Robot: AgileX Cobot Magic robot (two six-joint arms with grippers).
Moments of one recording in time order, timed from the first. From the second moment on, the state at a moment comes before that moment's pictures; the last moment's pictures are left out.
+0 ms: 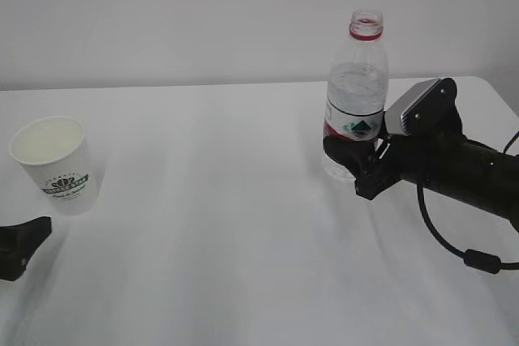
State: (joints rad) left arm 0.07 1.81 -0.14 0.31 -1.15 -0.11; right arm 0.13 1.96 -0.69 -0.64 -1.04 0.05
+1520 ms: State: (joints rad) left arm 0.17 1.96 -0.34 0.51 -1.15 -0.11; right arm 0.13 1.96 -0.69 -0.68 -1.04 0.05
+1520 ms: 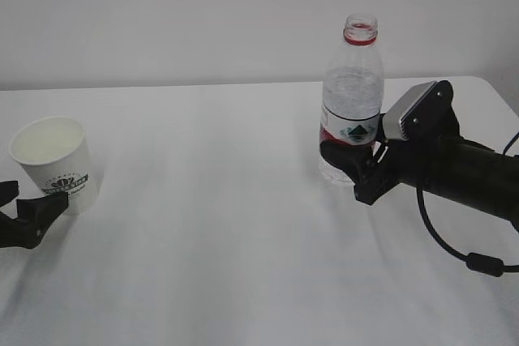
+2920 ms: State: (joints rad) left arm 0.11 1.99 -0.43 0.48 -1.15 -0.16; right arm 0.13 1.96 -0.69 -0.68 -1.04 0.05
